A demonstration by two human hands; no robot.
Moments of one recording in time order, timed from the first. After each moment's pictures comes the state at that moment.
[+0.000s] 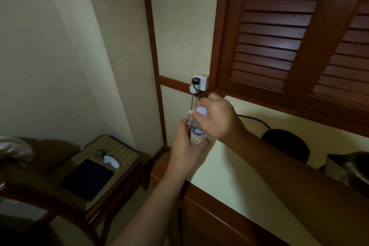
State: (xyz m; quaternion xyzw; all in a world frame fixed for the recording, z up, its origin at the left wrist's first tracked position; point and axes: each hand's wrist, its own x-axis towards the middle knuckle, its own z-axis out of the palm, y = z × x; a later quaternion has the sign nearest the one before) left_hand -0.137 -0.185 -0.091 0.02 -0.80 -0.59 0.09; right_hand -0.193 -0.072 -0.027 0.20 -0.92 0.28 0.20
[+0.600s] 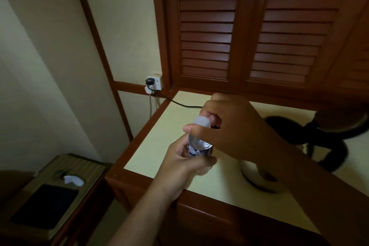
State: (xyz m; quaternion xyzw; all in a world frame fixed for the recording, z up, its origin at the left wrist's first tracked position) left_hand -0.050 -0.092 -0.064 -0.18 -0.64 -0.74 -0.10; right_hand -0.055 0.064 0.027 0.22 -0.91 0.24 0.24
